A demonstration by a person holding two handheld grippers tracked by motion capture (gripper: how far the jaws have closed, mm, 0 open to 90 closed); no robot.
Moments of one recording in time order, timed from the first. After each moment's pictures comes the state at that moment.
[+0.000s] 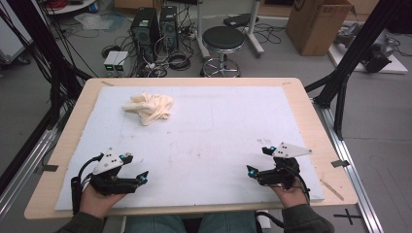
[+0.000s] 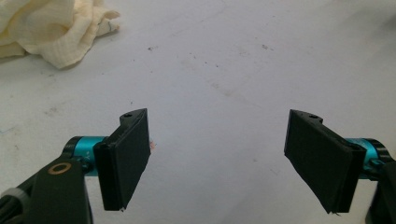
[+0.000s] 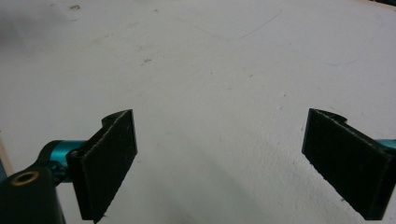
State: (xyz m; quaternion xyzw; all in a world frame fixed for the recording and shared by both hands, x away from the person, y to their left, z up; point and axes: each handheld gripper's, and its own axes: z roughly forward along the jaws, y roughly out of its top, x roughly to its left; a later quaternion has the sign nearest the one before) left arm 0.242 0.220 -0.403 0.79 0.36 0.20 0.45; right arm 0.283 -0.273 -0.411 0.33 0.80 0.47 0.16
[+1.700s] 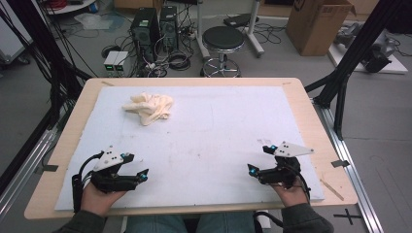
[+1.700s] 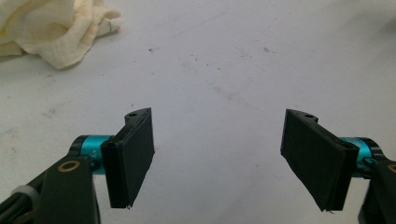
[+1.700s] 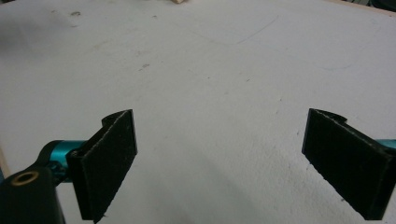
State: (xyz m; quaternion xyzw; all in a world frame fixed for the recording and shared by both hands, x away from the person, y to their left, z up) left arm 0.248 0.220 -0.401 0.79 0.37 0.20 0.44; right arm 0.285 -0.275 -0.411 0.33 0.80 0.47 0.17
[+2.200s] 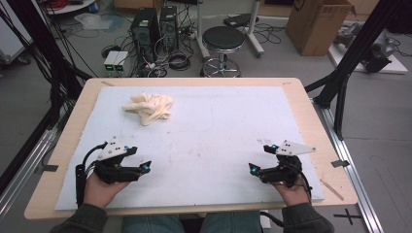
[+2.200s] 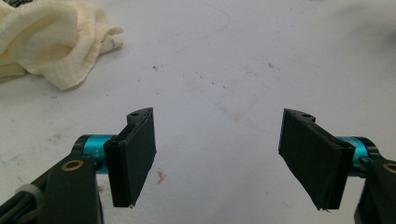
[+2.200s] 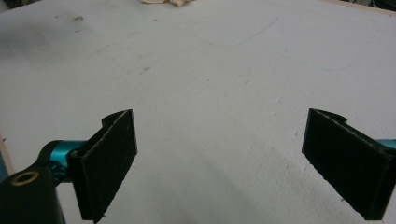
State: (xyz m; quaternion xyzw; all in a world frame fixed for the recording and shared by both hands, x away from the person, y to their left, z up) left arm 0.272 0.217 -0.388 0.79 0.37 0.18 0.45; right arm 0.286 -0.279 -0.408 0.33 0.80 0.48 0.16
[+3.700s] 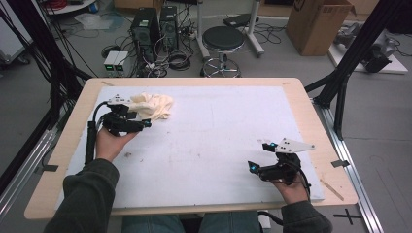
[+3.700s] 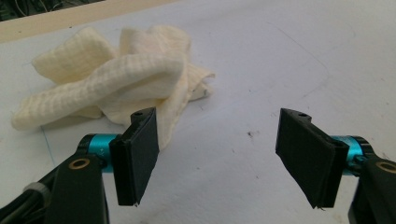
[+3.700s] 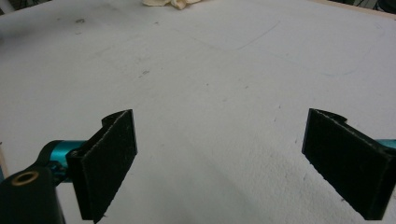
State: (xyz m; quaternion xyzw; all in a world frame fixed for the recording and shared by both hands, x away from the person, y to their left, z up) left arm 0.401 0.228 -0.370 0.76 0.46 0.18 0.42; right arm 0.294 -0.278 -0.409 0.32 0.80 0.49 0.15
